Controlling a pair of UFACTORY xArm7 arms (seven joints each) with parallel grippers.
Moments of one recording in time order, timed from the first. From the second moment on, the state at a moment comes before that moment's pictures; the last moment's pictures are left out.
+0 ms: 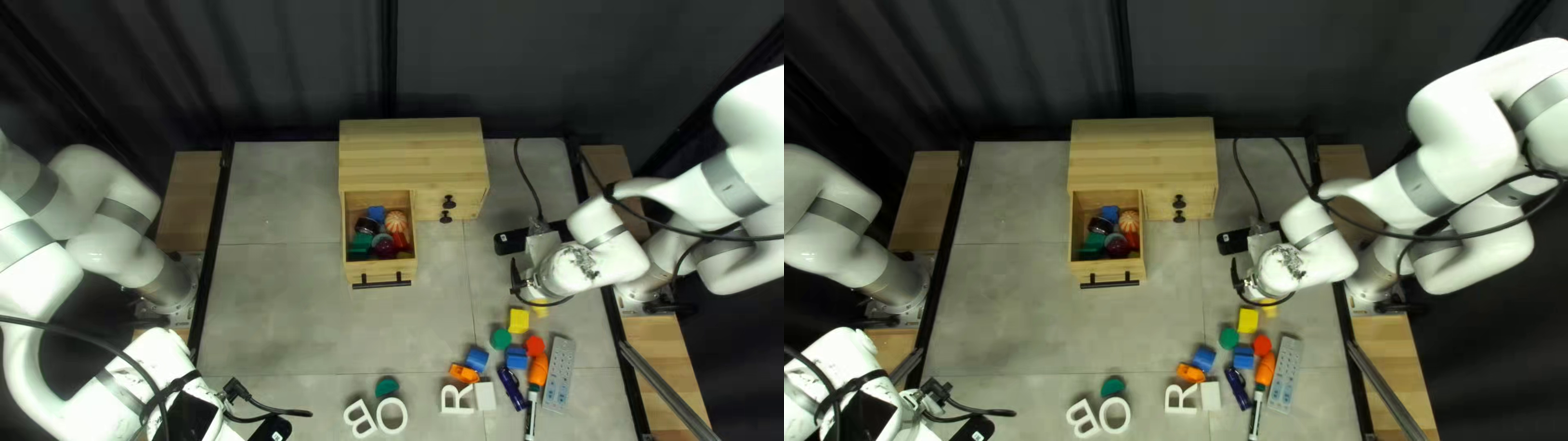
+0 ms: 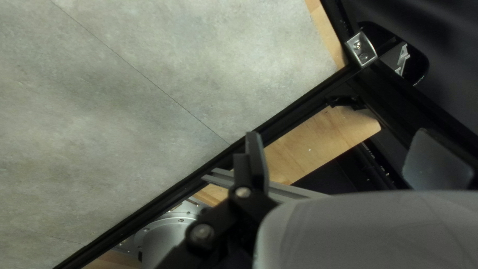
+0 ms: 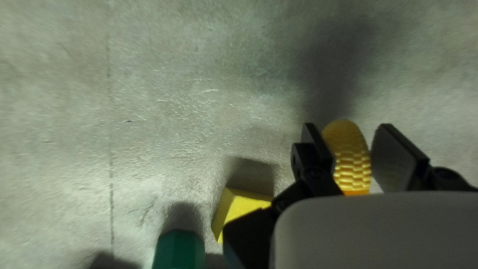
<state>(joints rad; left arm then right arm) -0.31 -0.20 -0.57 0.79 -0.38 1.18 0.00 0.11 -0.39 0.10 0.38 -0.25 0.89 1.77</state>
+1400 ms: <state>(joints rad) -0.31 -0.20 -0.57 0.79 -0.38 1.18 0.00 -0.02 0.07 -0.09 1.07 -0.19 0.60 1.04</state>
